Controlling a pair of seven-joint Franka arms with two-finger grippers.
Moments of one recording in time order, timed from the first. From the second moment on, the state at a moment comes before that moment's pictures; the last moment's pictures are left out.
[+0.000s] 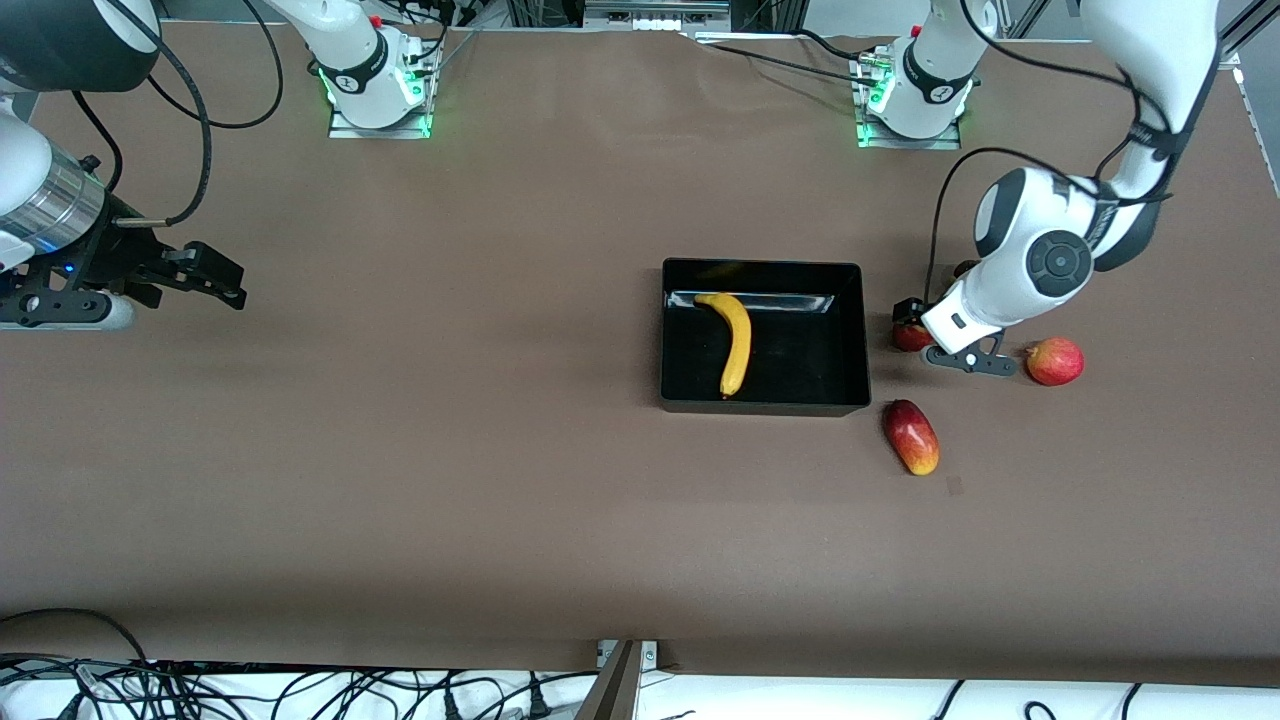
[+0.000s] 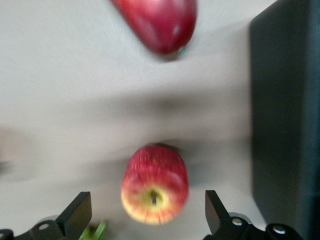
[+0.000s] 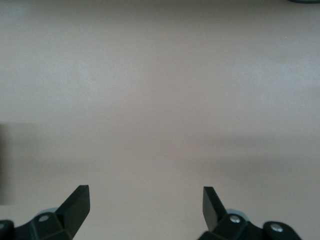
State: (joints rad) left arm 0.24 0.24 -0.39 -2.17 0.12 2.20 -0.07; right arm 0.11 0.12 -0.01 -1.54 0.01 1.70 0.11
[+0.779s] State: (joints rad) left arm -0.01 0.54 -0.56 -1.84 0.12 2.15 -0.46; right arm 0.11 0.12 -0.01 -1.54 0.01 1.70 0.11
